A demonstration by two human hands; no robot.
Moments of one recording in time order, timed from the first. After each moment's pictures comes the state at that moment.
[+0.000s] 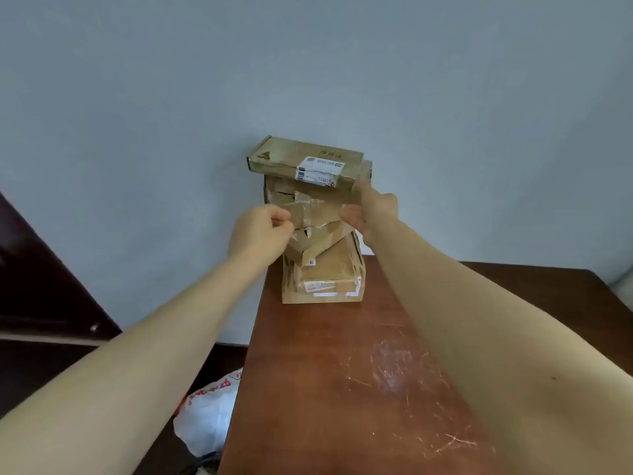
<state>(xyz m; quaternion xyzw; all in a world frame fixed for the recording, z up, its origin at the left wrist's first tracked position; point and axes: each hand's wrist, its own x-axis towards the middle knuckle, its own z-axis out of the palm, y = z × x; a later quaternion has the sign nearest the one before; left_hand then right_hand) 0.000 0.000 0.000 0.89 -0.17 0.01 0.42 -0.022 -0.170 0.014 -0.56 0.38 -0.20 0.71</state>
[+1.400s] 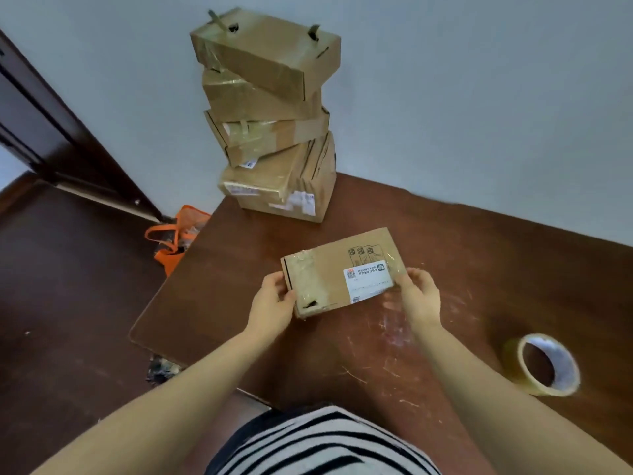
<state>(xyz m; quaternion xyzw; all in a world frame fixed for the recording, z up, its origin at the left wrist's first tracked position) -0.189 -0.139 -0.220 0.85 0.11 -0.16 0.49 -0.226 -0.363 -0.210 -0.62 0.40 -0.04 0.67</state>
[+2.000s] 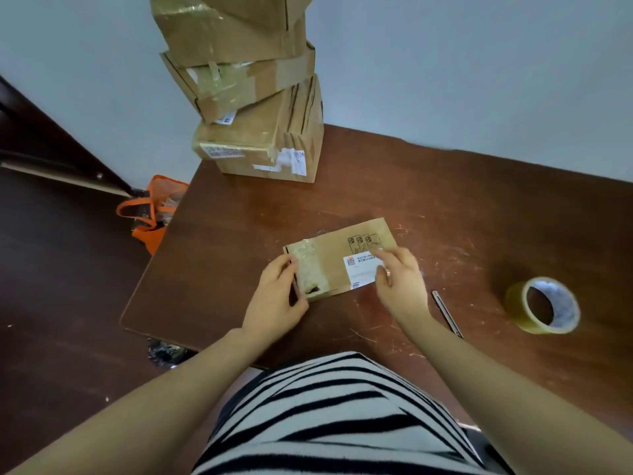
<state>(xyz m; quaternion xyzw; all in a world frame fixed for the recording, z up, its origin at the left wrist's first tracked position) -0.204 -0.109 -0.260 0.93 -0.20 -0.13 0.28 -0.256 -0.331 -0.250 -0.91 0.20 -0.03 0.35</state>
